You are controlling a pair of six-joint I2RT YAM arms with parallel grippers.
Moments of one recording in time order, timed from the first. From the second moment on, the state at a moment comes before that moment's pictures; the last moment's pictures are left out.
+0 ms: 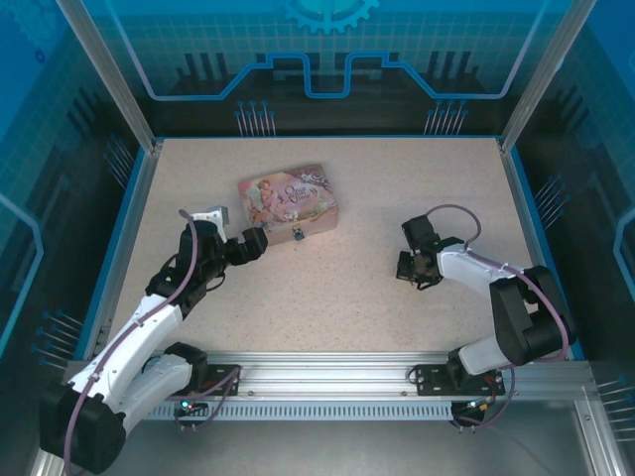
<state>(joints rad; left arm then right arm) -0.28 0.88 0.60 -0.29 0.04 -0.56 0.32 1.47 0.72 -0.51 0.07 0.53</state>
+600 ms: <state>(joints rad) -0.28 0.86 0.62 -0.30 0.07 -0.57 0.32 1.35 0.69 -0.51 -0.02 0.53</state>
